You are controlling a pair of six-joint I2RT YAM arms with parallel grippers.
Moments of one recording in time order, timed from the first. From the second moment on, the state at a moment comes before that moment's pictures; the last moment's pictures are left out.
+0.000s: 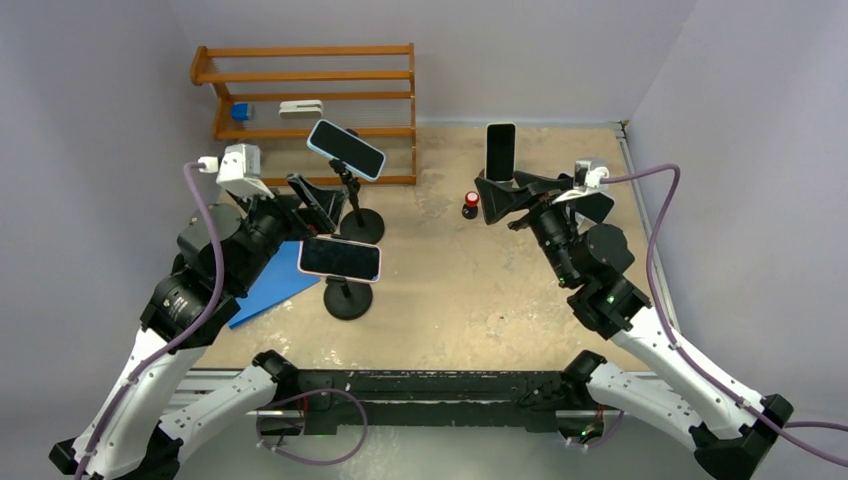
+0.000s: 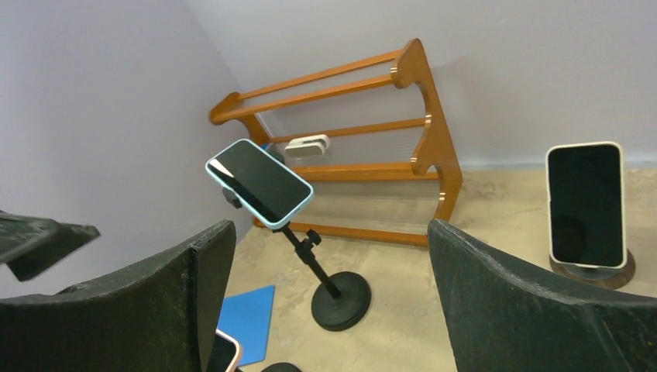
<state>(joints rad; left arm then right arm) -0.59 0.76 1.24 -0.55 -0.25 -0.51 0.72 0.80 0.83 0.21 0.28 0.40</state>
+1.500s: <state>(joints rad) -0.59 0.48 0.95 -0.96 -0.26 -0.91 0.77 1.22 0.85 0.43 -0.34 0.50</state>
